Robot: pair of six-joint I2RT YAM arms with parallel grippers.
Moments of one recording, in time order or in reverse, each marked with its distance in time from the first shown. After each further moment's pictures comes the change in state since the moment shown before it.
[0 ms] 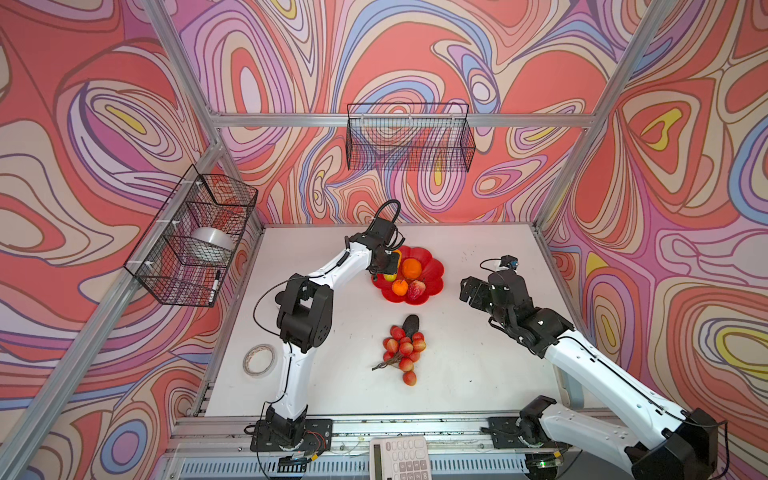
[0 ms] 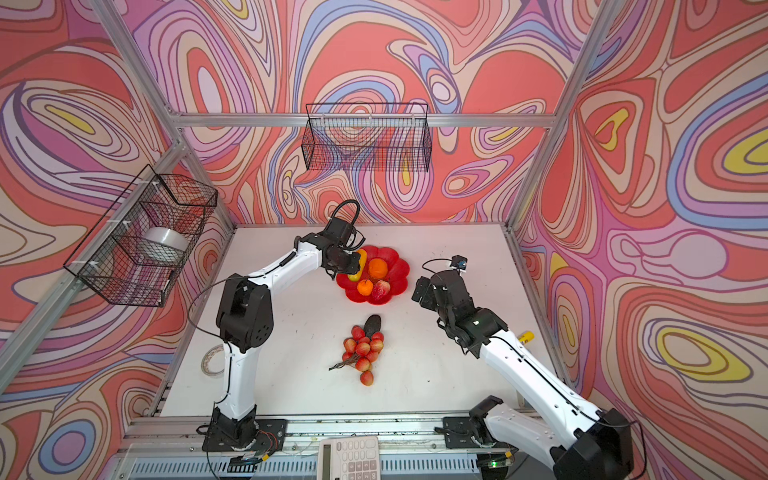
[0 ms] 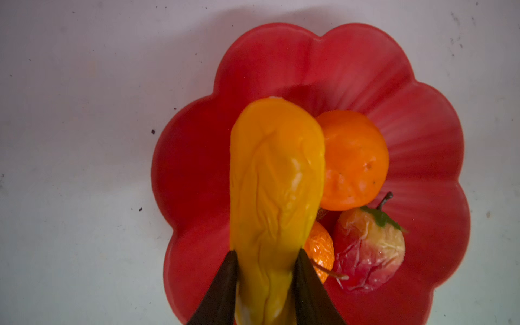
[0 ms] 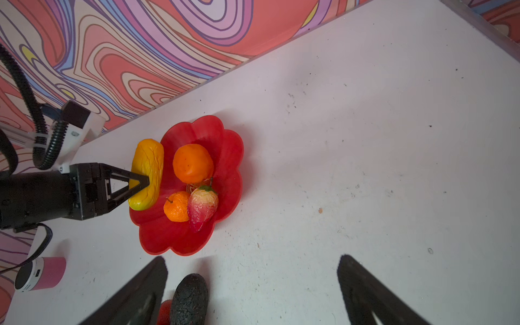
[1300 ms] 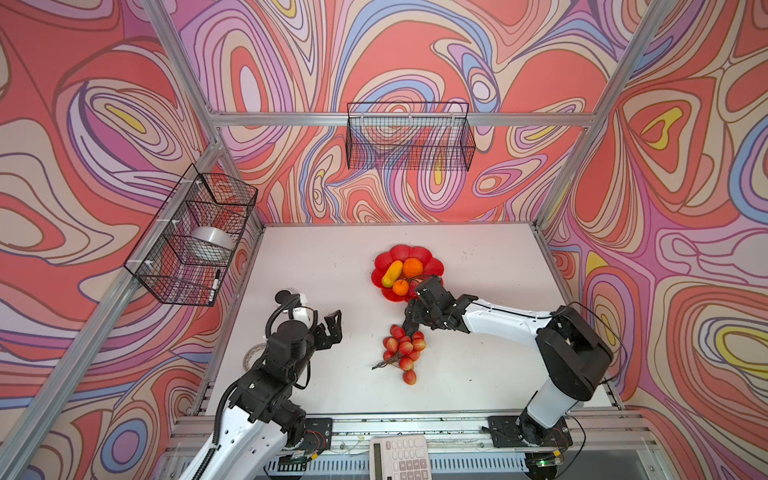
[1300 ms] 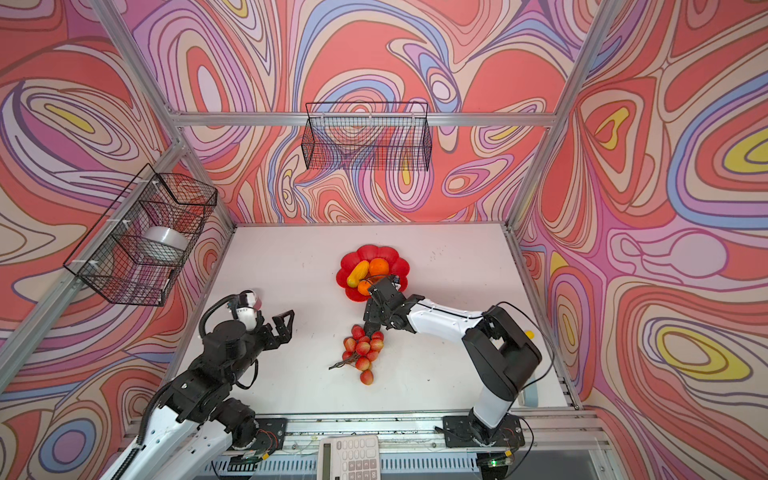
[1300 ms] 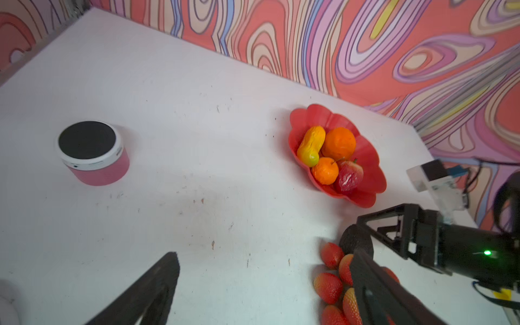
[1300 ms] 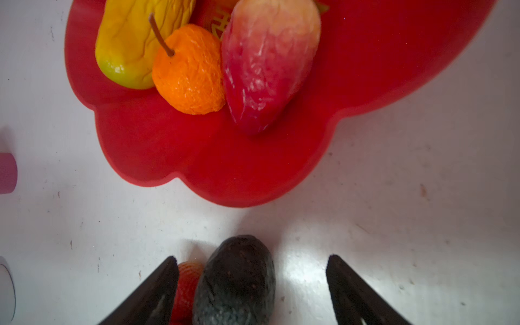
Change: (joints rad) left arm 0.011 -1.774 -1.364 0.238 -0.309 -0.309; right arm 0.225 0.682 0.166 0.177 -0.246 0.174
